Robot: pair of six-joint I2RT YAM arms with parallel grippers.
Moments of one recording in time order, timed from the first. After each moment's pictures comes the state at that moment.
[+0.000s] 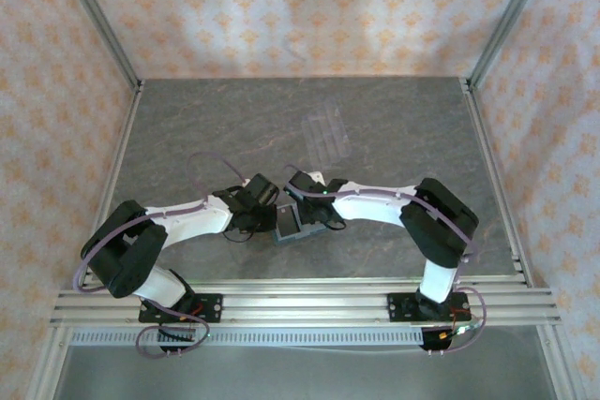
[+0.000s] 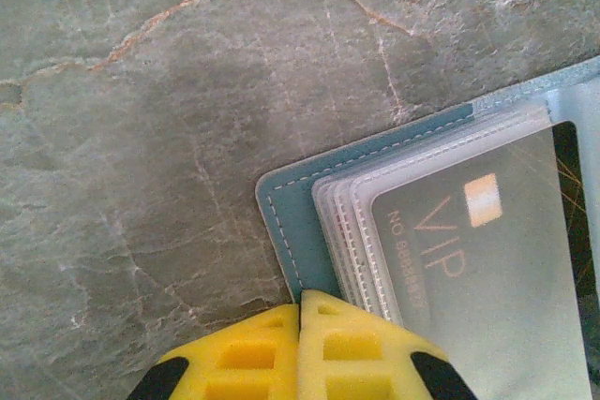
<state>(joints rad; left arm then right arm) -0.65 1.49 0.69 -0.38 0.00 -0.75 0.94 1.78 1.07 -0.53 0.26 0.63</state>
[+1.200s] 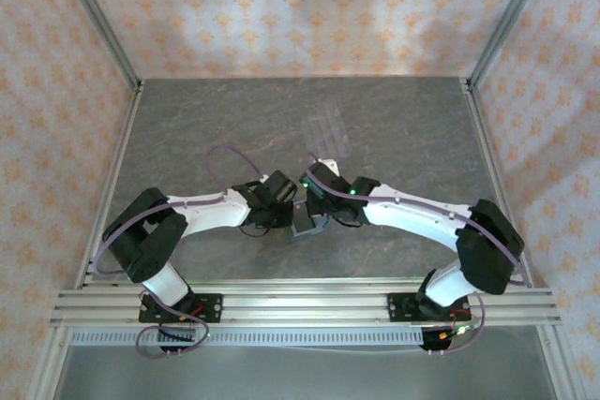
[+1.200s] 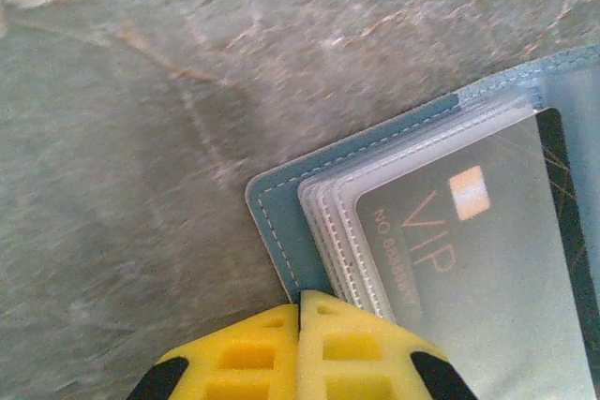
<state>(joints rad) -0.73 1.63 0.83 -0.34 0.01 -0.78 0.92 1.49 1.00 -0.53 0.21 0.68</state>
